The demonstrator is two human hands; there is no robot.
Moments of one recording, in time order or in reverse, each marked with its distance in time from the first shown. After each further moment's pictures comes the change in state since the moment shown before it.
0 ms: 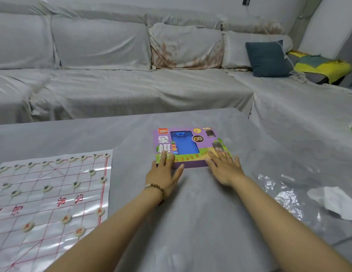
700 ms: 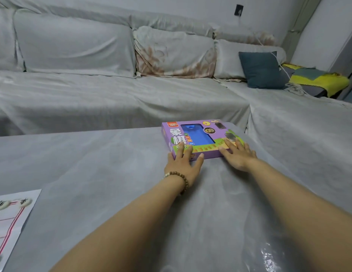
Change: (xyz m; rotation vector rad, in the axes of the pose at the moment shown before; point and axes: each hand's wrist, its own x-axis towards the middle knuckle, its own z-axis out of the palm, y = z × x) left_hand 0.203 0.092 0.064 -0.147 -0.035 0.057; right_hand 0.199 0.104 -0.046 0.106 0.045 0.187
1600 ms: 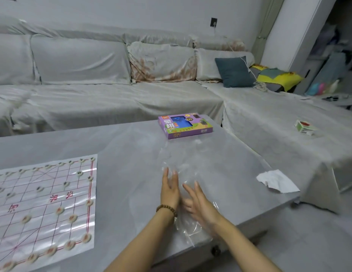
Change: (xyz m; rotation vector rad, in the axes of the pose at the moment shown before) left_hand -0.307 0.035 -0.025 -1.065 0.158 -0.215; right_hand -0.407 -0.037 0.052 1.167 -0.458 -0.162
